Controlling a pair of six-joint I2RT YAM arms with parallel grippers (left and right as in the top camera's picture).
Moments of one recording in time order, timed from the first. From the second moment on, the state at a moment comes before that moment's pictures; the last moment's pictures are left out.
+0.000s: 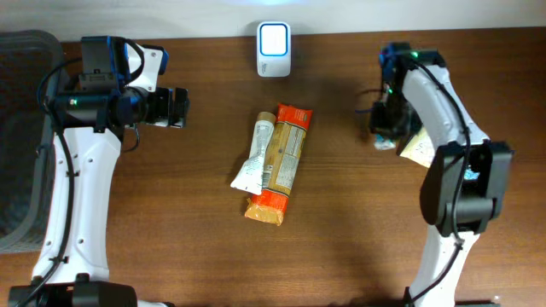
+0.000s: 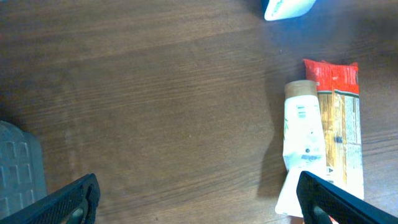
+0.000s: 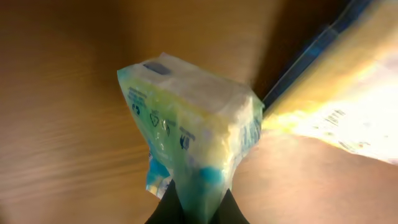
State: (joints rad) left arm 0.02 1.61 1.64 -0.98 0.15 0.16; right arm 0.02 2.16 1.80 -1.28 0.11 0.32
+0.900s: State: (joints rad) left arm 0.02 1.61 1.64 -0.98 0.15 0.16; right arm 0.39 2.16 1.78 -0.95 -0.41 0.24
